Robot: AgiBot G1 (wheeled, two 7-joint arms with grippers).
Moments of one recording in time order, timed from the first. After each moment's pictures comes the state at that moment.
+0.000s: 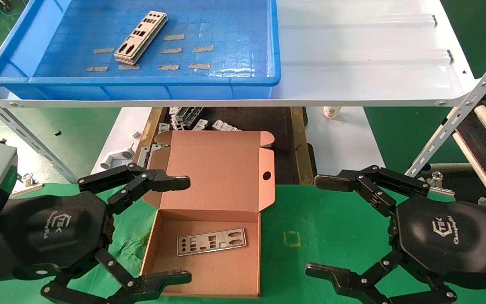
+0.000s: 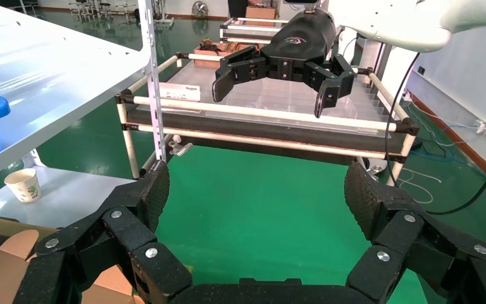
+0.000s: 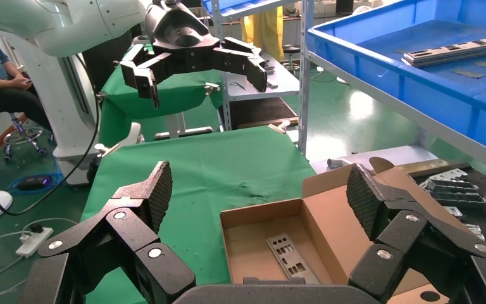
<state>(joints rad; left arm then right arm) -1.08 0.61 0.28 -1.28 0.73 1.50 -0.19 1.11 -0.55 -0.43 1.25 -0.63 -1.43 0.11</state>
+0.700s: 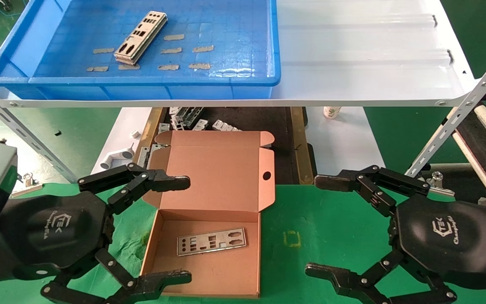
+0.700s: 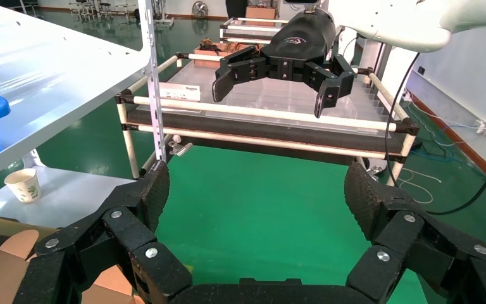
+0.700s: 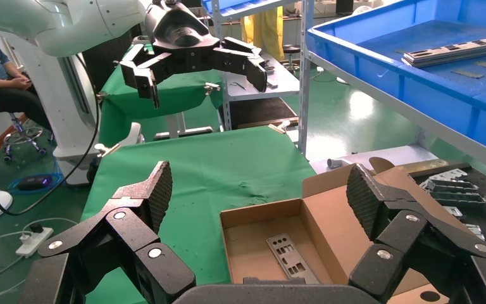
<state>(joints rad) -1.08 0.61 0.28 -1.28 0.73 1.50 -0.19 1.11 -0.55 -0.43 1.25 -0.63 -1.43 0.11</state>
